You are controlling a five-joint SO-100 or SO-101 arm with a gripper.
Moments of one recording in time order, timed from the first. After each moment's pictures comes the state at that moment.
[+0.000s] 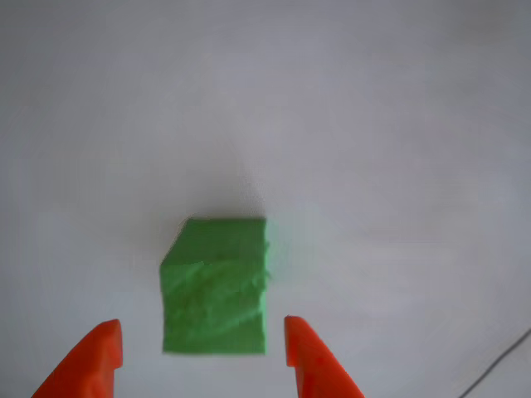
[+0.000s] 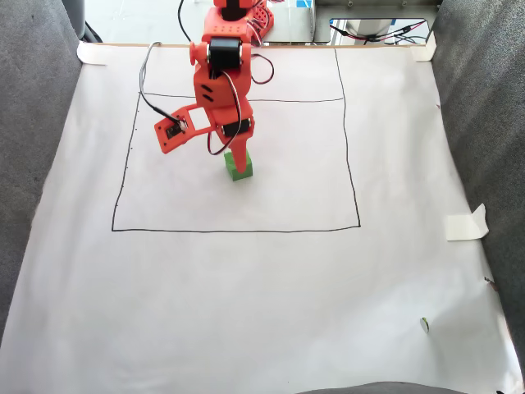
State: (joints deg) arm -0.5 33.6 7.9 106.7 -13.4
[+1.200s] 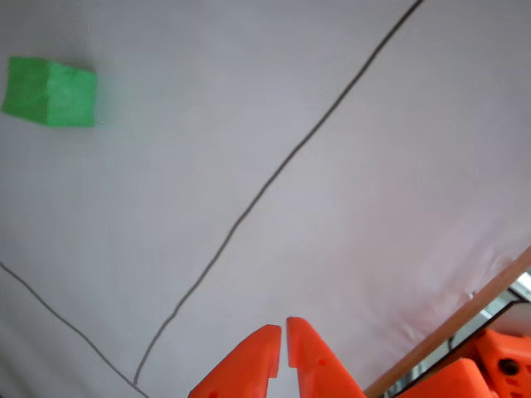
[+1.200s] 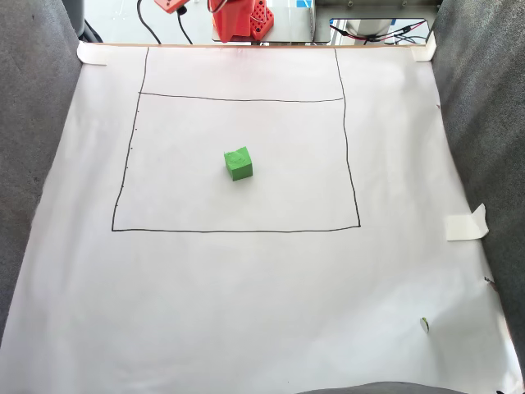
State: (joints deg) arm 5.8 159.9 137.5 82.8 -29.9
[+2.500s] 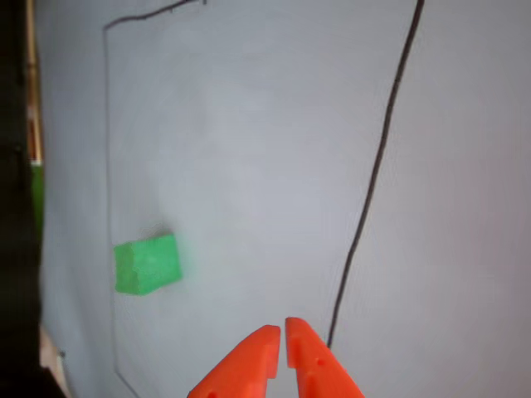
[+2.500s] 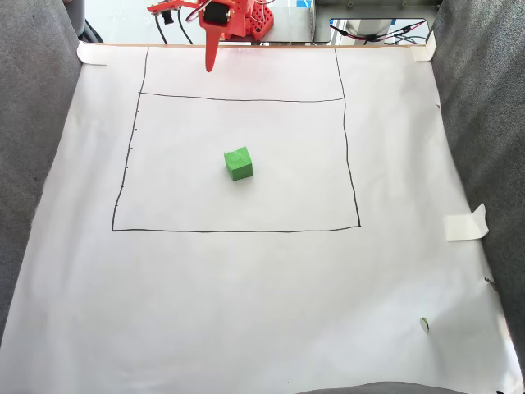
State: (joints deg) arm 15.7 186.9 170.3 54.9 -8.3
